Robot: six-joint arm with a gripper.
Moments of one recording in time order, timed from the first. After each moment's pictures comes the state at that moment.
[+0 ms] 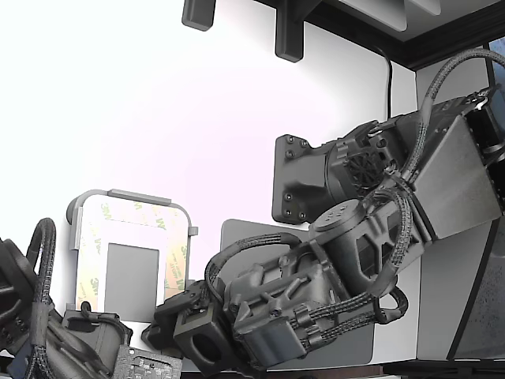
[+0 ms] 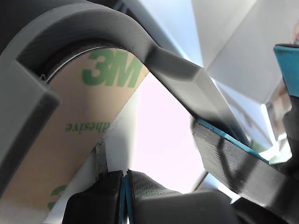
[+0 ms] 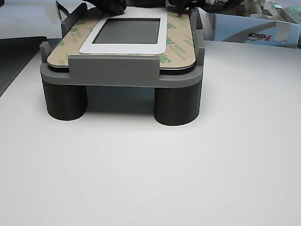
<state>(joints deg) 37.9 97.0 119.7 28.0 2.6 -99.1</state>
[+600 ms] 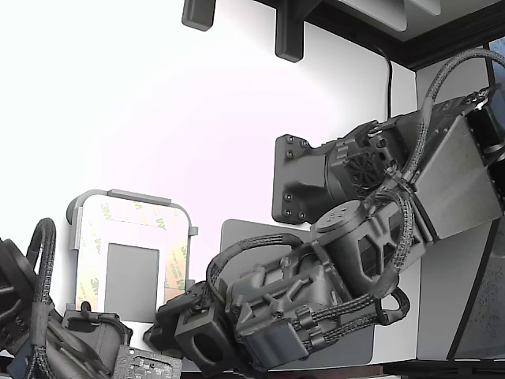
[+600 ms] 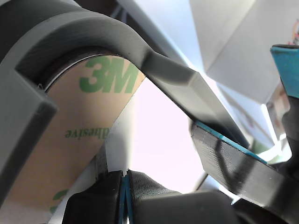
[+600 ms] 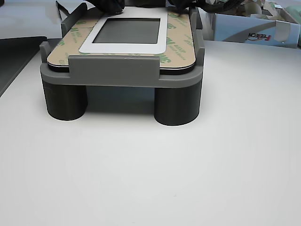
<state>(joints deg) 38.2 97.4 119.8 28.3 2.7 -97.5</state>
